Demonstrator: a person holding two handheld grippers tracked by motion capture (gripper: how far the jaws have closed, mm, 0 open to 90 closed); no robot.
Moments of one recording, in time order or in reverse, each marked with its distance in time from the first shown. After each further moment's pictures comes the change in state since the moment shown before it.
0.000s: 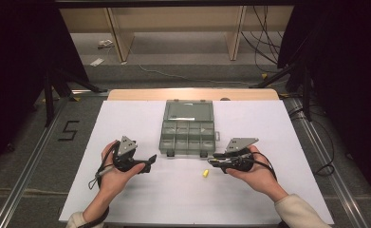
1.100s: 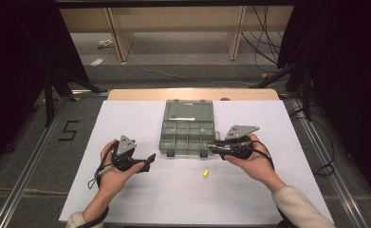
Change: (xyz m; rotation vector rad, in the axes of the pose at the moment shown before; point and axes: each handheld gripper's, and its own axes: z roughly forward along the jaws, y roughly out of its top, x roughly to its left) left arm 0.002 0.001 -0.001 0.002 0.012 -0.003; right arm -0.020 0.026 -0.001 -0.059 -0.066 0.002
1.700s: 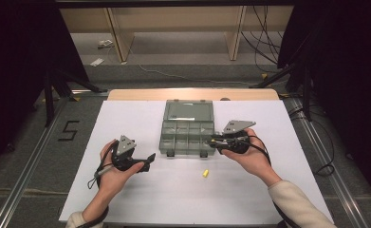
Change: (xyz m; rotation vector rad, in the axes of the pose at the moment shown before) left arm 0.001 0.000 0.000 -0.005 0.003 0.000; right arm -0.009 0.010 0.009 0.003 -0.033 -0.011
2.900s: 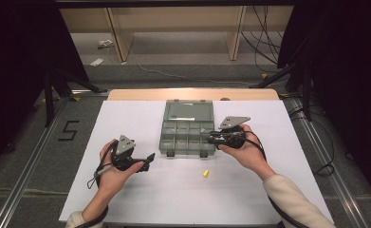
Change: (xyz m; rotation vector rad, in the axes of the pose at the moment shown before) left arm 0.002 0.000 0.000 0.005 0.001 -0.004; right arm -0.013 0.003 0.019 0.027 -0.015 0.021
